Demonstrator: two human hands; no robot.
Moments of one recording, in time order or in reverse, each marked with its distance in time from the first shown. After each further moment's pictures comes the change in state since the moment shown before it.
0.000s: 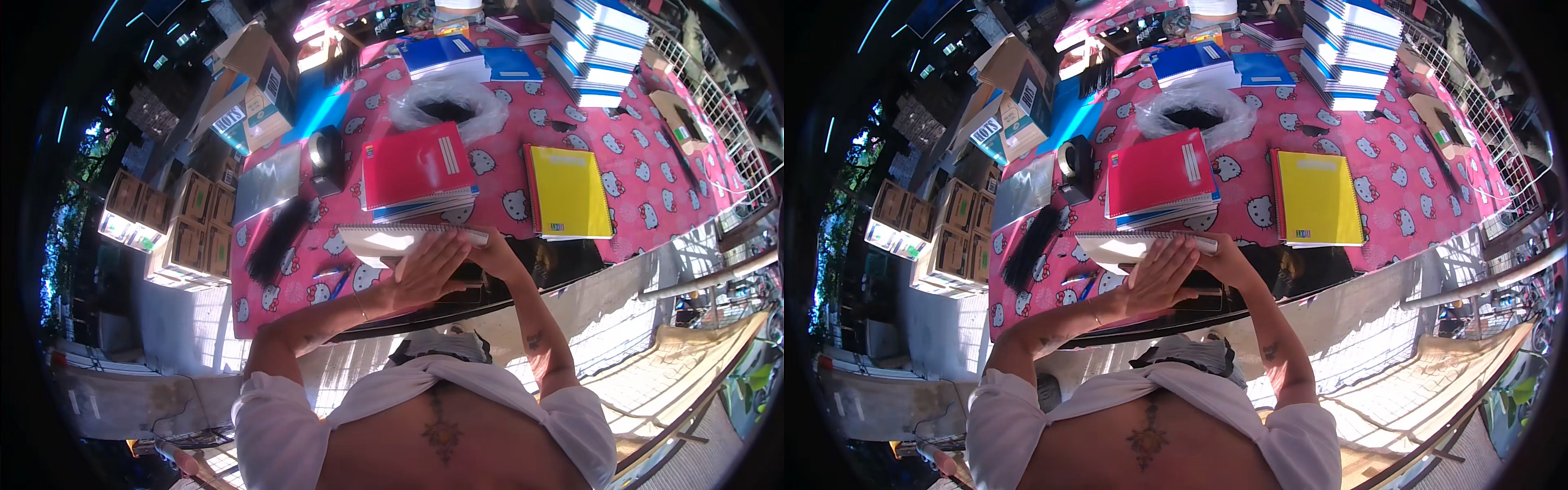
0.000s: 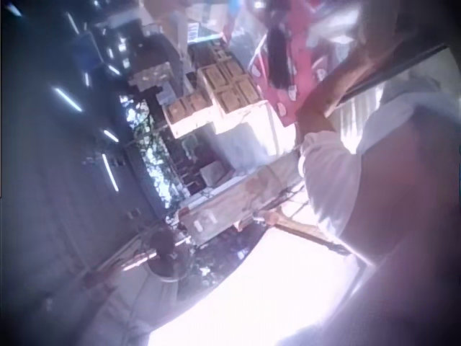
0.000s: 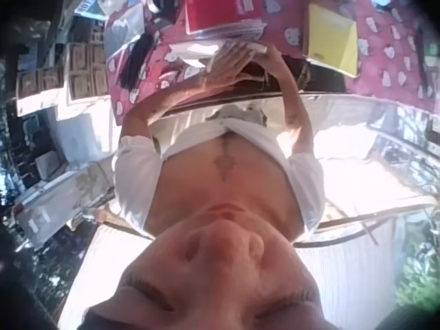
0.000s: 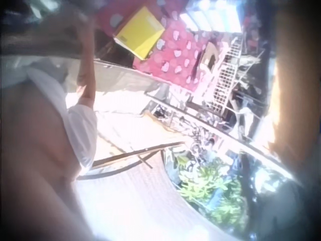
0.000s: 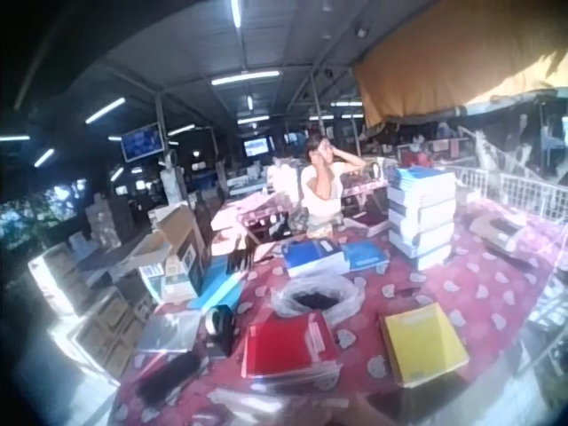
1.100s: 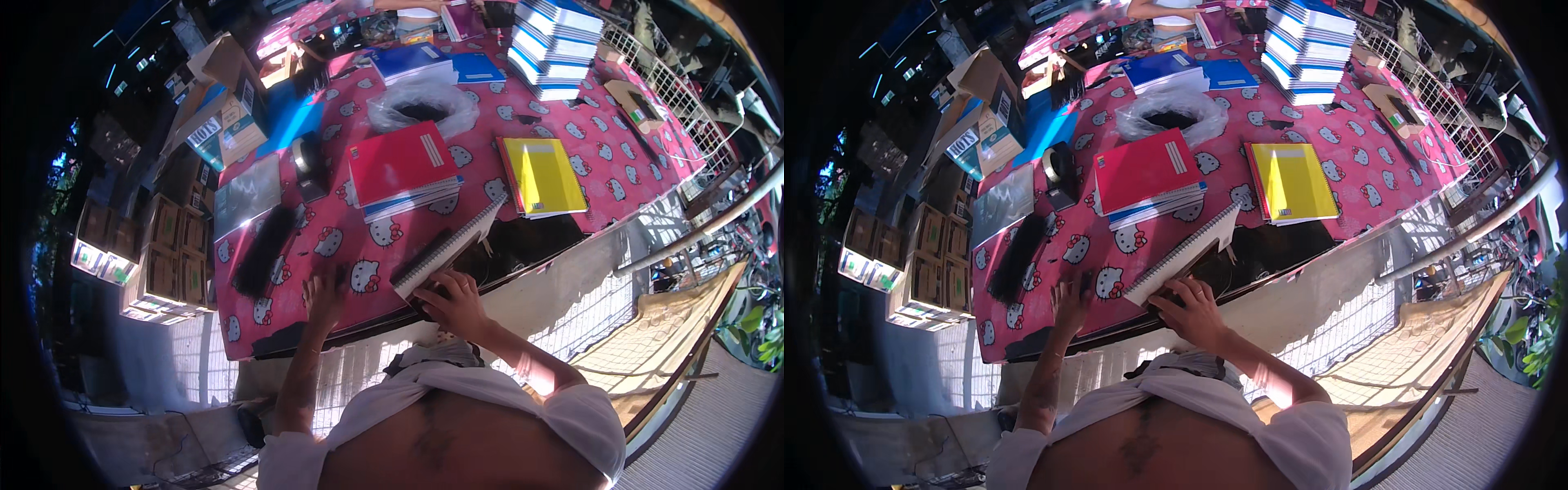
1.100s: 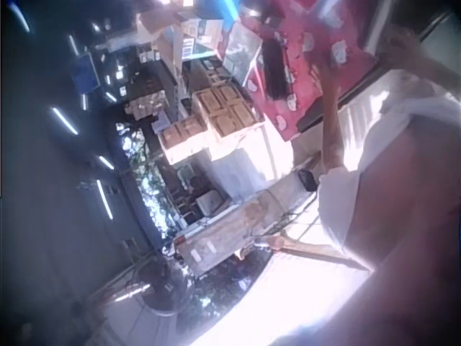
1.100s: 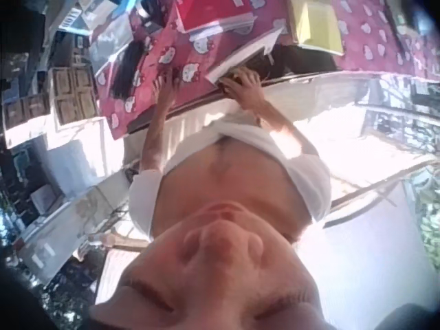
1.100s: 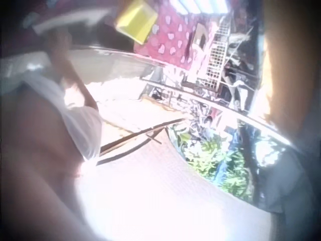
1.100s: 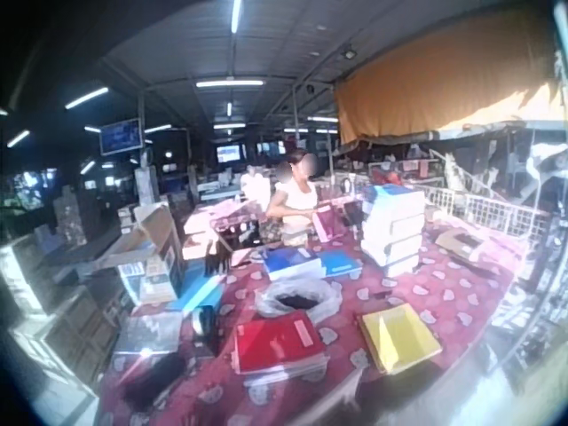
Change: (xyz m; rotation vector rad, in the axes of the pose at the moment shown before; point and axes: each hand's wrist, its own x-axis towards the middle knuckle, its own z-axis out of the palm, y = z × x) left_hand -0.223 -0.042 -0.011 -0.016 -0.218 -0.878; right_hand -0.109 0.004 0.121 -1.155 0.088 -0.332
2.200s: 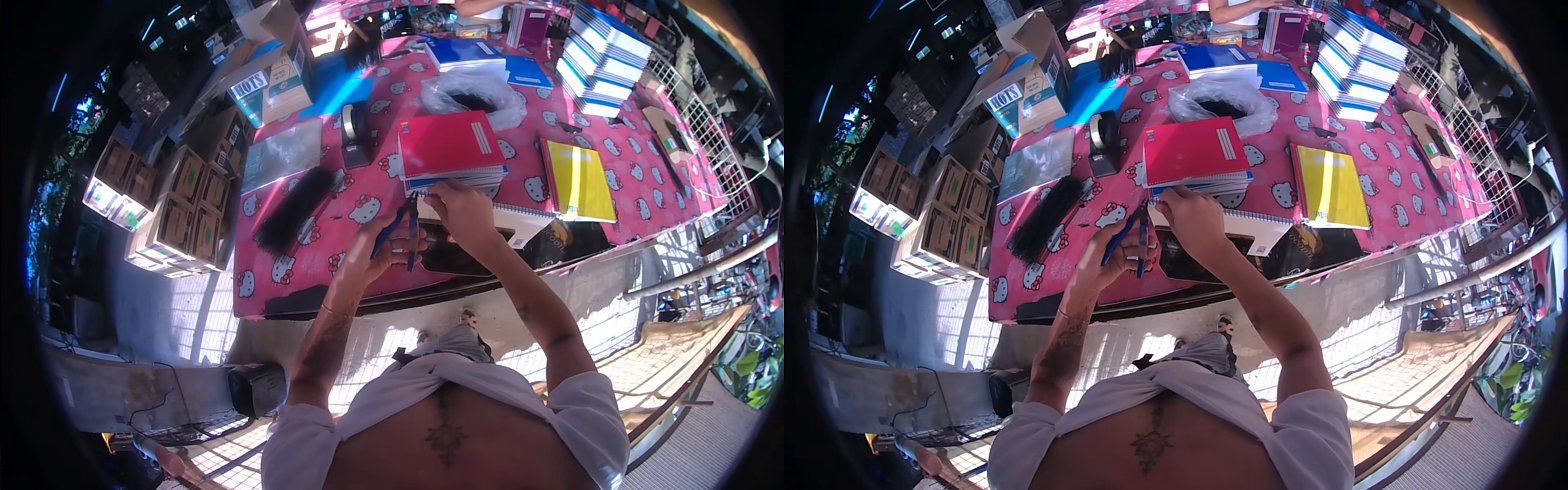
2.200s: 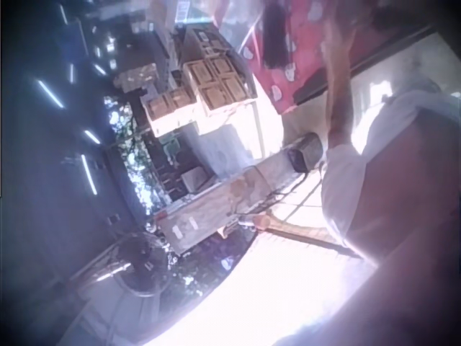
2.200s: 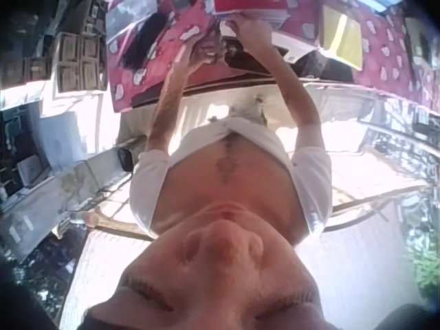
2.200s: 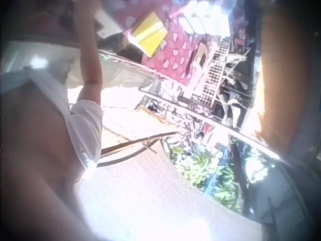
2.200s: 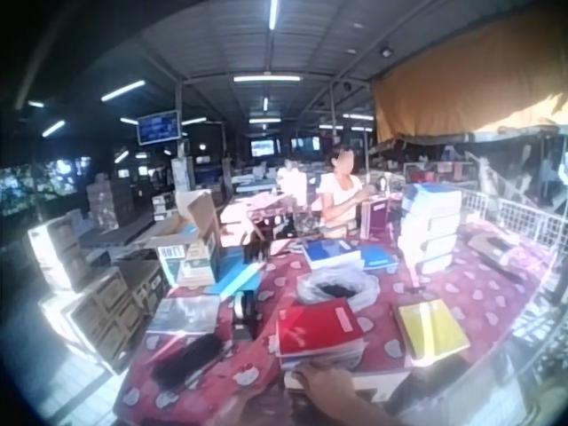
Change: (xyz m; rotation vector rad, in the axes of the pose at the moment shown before) left_hand 0.047 0.069 -0.121 -2.036 -0.523 -0.367; right_hand 0.160 -0.017 0.005 -0.012 0.120 0.043
